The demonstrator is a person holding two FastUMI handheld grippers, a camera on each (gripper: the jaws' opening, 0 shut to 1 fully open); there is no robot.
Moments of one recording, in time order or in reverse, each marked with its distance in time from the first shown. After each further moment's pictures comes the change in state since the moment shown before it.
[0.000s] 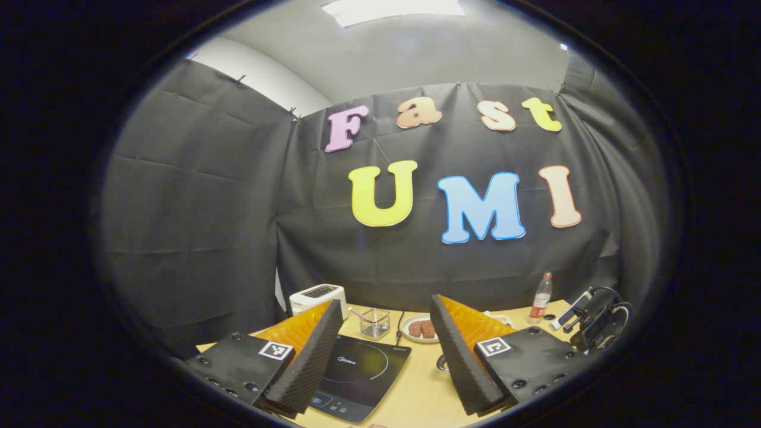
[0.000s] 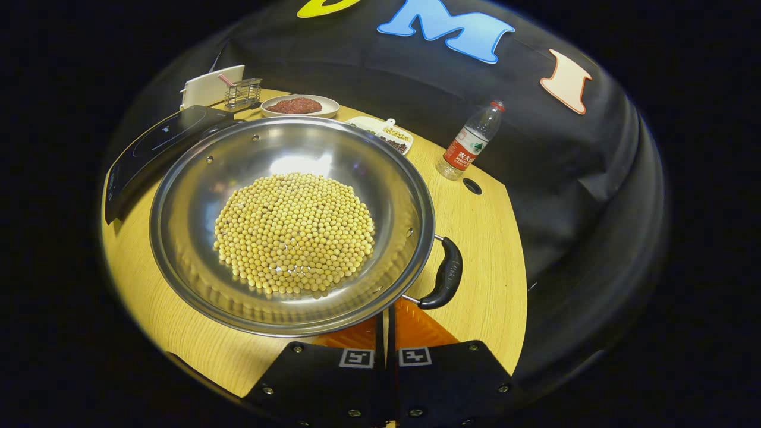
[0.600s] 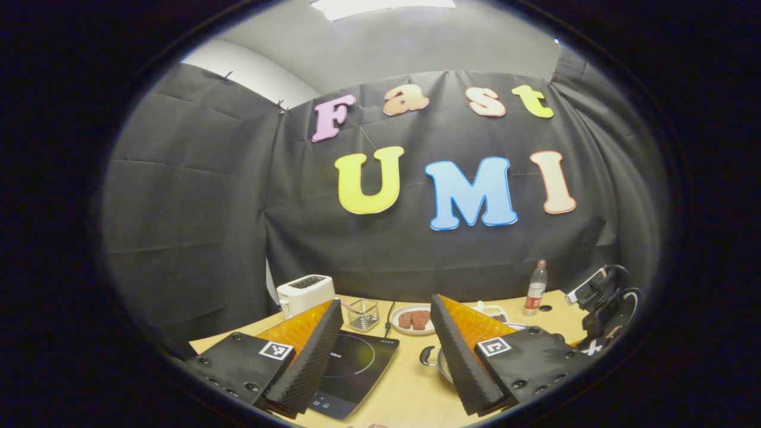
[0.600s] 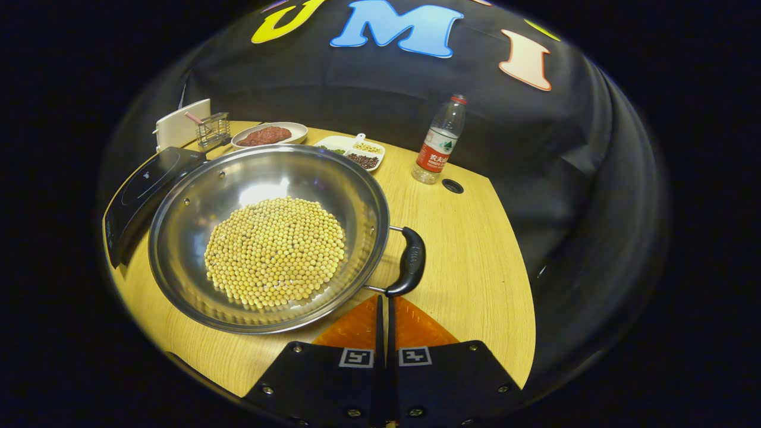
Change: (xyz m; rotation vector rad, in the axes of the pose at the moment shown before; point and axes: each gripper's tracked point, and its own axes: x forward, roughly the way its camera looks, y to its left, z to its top) left arm 0.022 -0.044 -0.028 0.022 0.055 -0.054; right arm -0.009 -0.024 0.007 0.212 -0.079 -0.001
